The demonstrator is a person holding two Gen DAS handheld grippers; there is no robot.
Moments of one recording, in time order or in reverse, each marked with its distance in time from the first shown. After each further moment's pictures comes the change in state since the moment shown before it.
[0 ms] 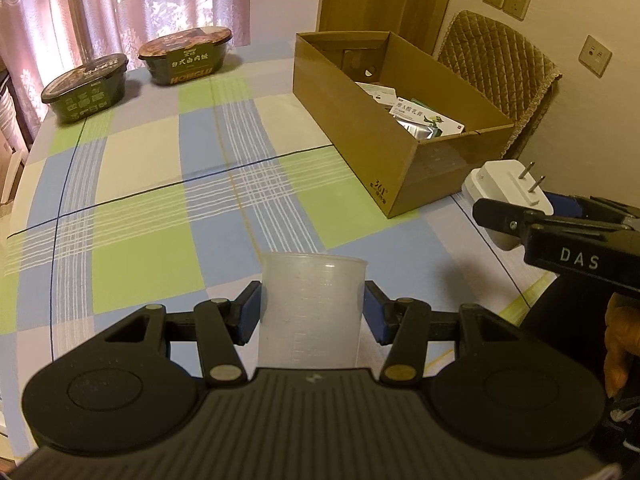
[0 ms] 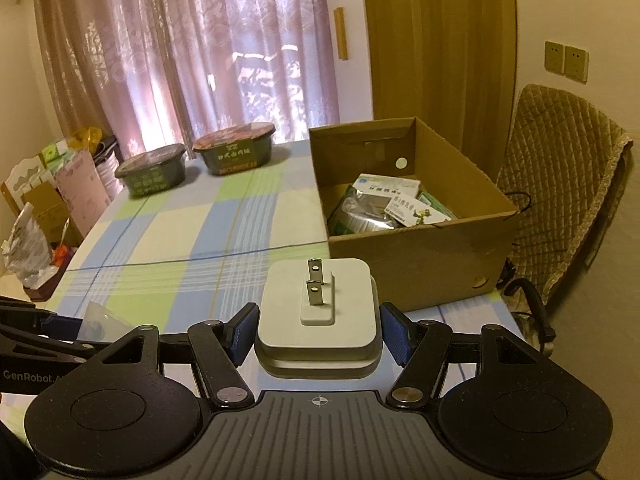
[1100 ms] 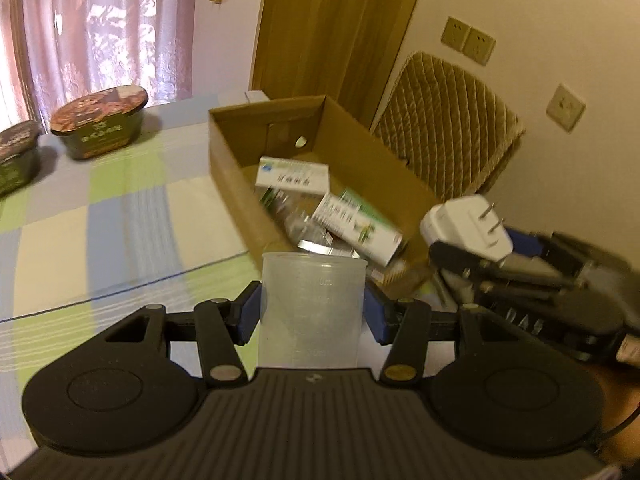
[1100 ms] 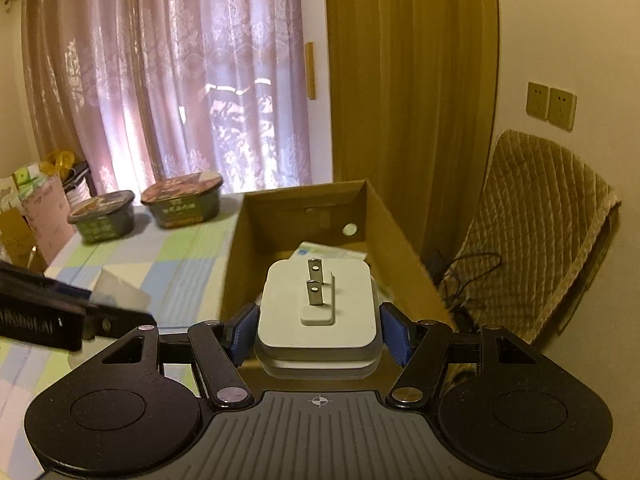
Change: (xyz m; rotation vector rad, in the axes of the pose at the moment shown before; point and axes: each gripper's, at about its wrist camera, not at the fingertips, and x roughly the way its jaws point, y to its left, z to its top) left arm 0.051 -0.061 0.142 -0.005 -0.077 -0.158; right arm 0.039 -0.081 0.082 -0.047 -0.095 -0.057
